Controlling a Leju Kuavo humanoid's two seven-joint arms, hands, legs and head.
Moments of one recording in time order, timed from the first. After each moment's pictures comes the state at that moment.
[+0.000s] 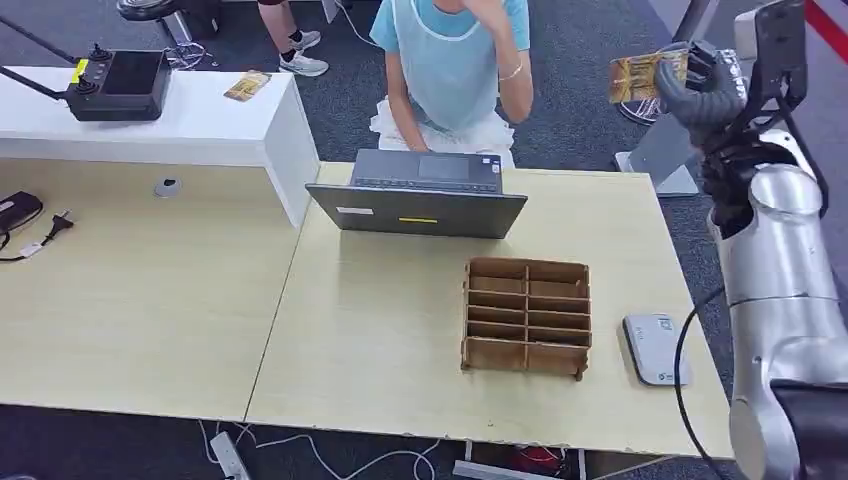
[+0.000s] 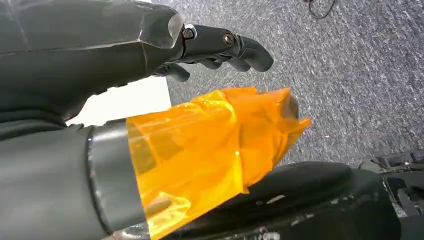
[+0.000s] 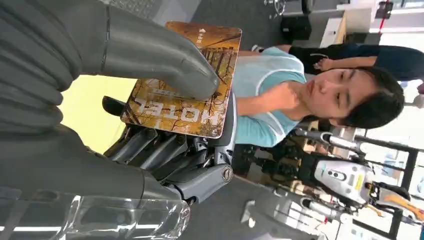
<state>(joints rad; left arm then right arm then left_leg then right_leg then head) -0.08 -0.22 0.94 -0.23 -1.42 0.25 0.14 -0.93 -0.27 0.11 -1.05 -0.01 0.21 0.00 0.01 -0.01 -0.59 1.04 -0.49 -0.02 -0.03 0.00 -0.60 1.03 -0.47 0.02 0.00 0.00</state>
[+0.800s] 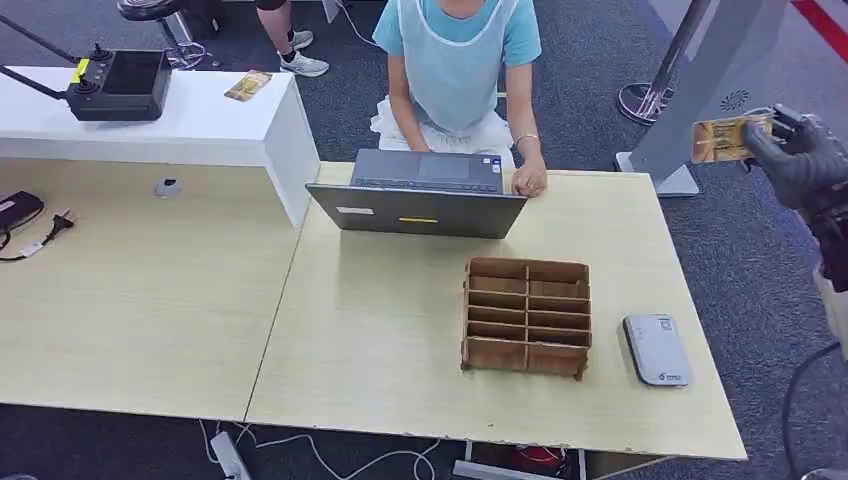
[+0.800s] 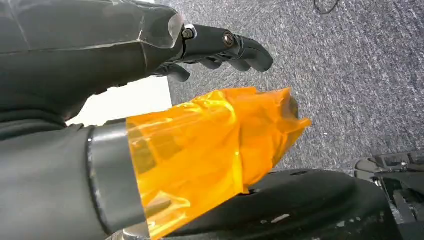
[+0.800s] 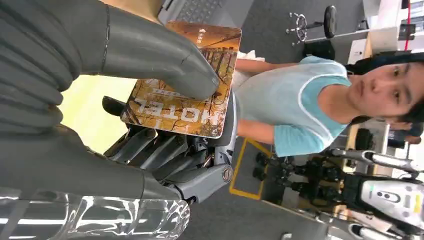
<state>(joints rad) -0.07 -0.22 0.97 -0.23 -1.40 0.26 0.12 -0.77 -0.60 0.13 -1.03 -0.38 0.44 0.01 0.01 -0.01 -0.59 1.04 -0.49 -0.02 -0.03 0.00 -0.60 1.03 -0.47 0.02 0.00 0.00</state>
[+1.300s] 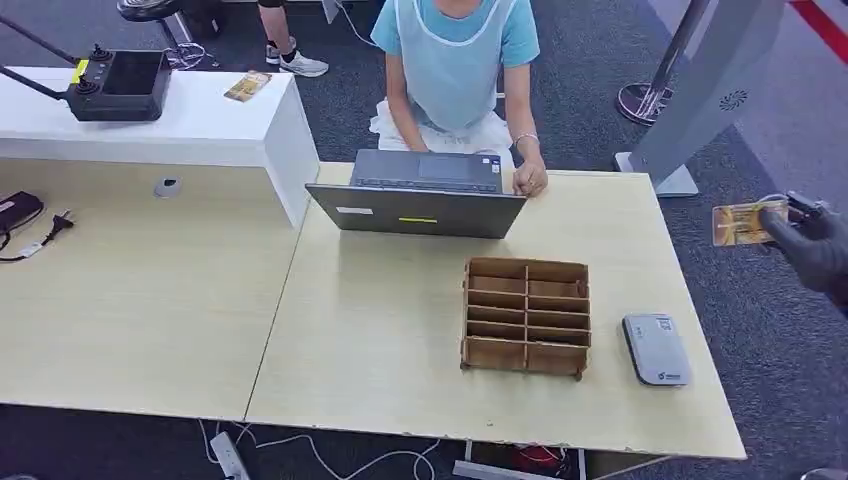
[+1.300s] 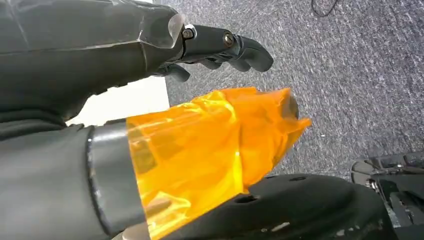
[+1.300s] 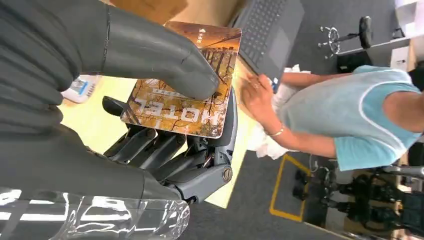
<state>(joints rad) -0.07 -0.21 0.97 -0.23 -1.40 0.26 0.11 -0.46 -0.74 0.09 -1.14 -0.55 0.49 -0.01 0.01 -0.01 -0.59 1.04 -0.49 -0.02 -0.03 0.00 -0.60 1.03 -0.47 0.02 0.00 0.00</state>
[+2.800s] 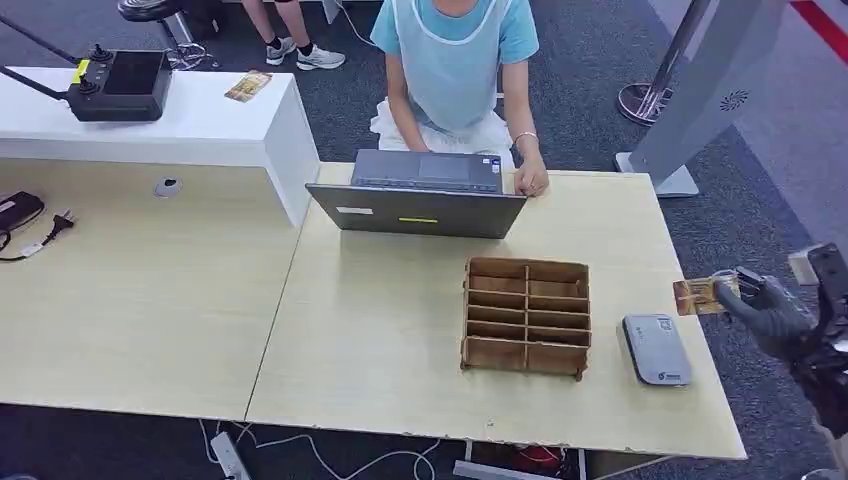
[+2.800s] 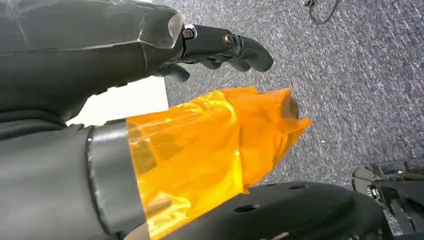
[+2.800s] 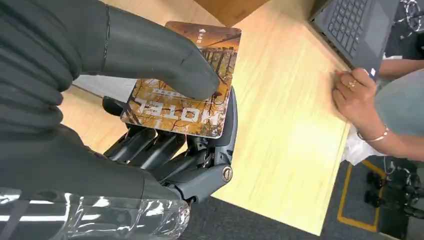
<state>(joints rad) -0.07 -0.21 0.97 -0.23 -1.42 0.27 0.11 -0.28 -0.67 0.09 -1.09 -0.40 0.42 -0.07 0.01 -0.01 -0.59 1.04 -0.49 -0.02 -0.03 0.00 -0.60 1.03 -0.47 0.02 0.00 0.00</state>
